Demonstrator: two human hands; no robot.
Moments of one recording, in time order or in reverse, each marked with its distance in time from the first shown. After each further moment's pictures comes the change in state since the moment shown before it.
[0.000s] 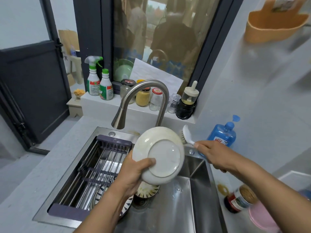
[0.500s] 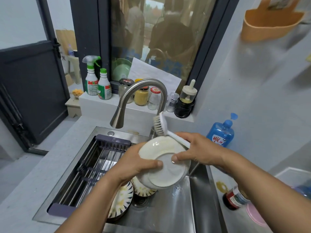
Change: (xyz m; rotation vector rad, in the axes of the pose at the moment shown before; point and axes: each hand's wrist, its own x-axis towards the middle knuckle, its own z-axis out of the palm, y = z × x) left_hand 0.003 0.035 0.000 0.418 -0.262 -0.002; right_hand -0.002 -0.039 0.008 0.197 -0.179 -0.317
